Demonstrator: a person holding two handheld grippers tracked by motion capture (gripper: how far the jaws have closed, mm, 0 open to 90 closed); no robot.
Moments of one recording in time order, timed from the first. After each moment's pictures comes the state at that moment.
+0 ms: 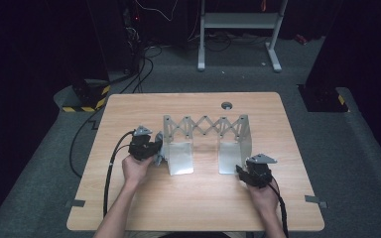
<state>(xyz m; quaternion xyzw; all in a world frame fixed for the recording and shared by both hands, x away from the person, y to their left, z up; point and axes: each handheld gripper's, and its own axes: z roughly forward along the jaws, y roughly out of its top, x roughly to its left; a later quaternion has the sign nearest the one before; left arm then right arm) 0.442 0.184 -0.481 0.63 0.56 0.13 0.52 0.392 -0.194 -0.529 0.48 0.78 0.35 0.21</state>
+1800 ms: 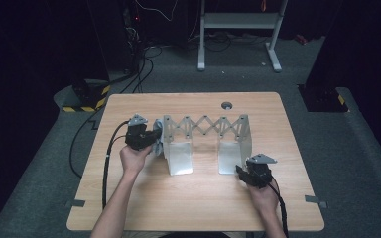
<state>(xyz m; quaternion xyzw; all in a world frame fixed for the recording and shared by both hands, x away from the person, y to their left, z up) 0.455 0.189 -0.446 0.60 0.54 0.14 0.57 0.392 -0.194 -0.529 0.48 0.78 0.35 0.21</state>
